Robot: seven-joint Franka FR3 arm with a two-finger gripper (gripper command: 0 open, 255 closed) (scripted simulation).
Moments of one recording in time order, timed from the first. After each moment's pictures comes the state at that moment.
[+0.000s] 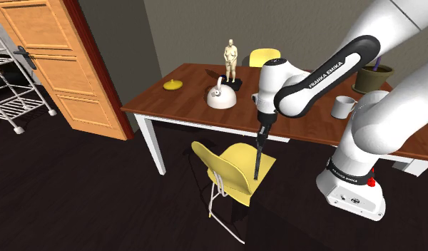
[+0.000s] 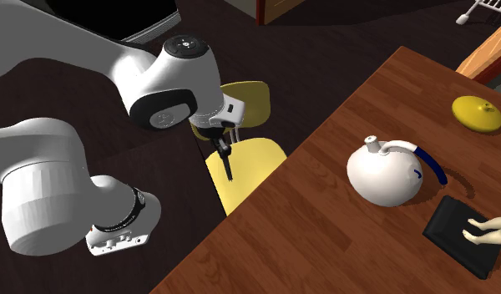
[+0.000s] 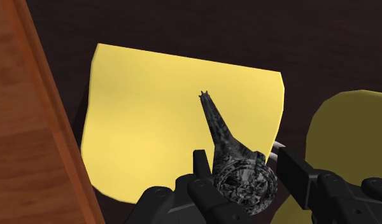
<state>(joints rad) 0.05 -0.49 0.14 -2.98 0.06 2.50 -0.04</state>
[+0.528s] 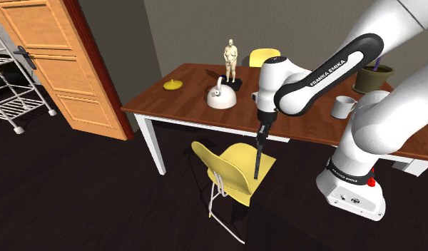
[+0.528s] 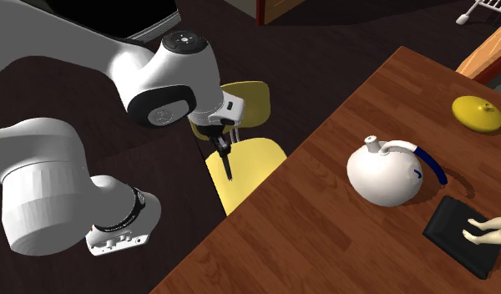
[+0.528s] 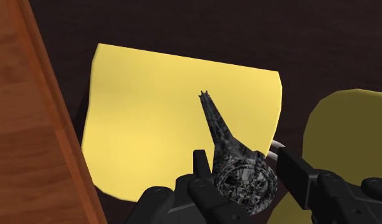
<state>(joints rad) 0.06 -0.51 0.14 -2.97 0.06 2.47 -0.04</state>
